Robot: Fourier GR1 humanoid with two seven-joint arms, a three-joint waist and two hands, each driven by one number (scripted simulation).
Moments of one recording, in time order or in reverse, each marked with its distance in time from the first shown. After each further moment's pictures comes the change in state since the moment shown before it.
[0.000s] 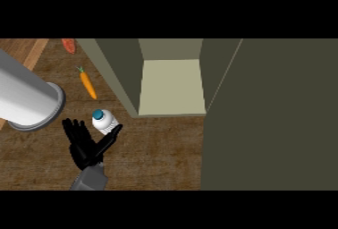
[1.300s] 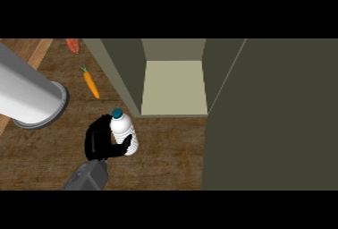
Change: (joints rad) left arm -0.100 0.086 -0.216 0.142 -0.136 -0.445 0.015; right arm 0.020 -0.004 -0.050 0.007 -0.017 0.020 -0.017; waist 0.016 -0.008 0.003
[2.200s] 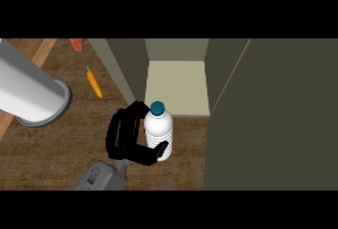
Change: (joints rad) left arm 0.099 -0.041 -0.271 -0.712 -0.133 0.263 0.406; right arm -0.054 0.008 -0.031 0.011 -0.014 0.000 0.024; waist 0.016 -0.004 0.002
